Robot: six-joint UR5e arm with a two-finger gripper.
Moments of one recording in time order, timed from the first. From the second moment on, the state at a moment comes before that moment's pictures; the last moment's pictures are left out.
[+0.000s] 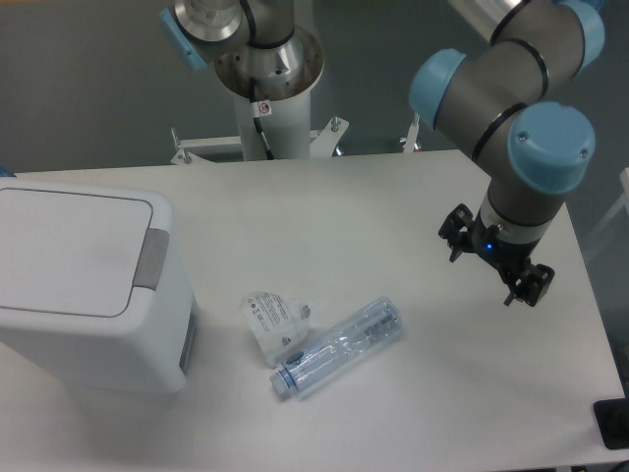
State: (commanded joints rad) arm 2.66 -2.07 -1.24 -1.37 1.59 1.46
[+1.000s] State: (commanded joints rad) arm 2.66 -2.01 -1.42 -1.21 1.58 1.40
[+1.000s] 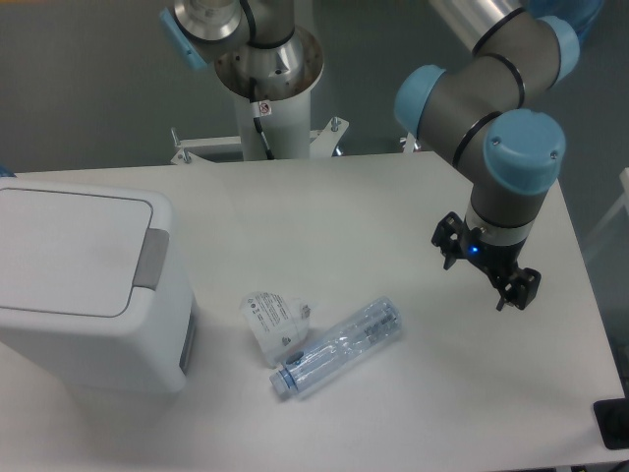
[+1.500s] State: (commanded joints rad) arm 2.59 -1.93 -1.59 -1.19 1.54 1.35
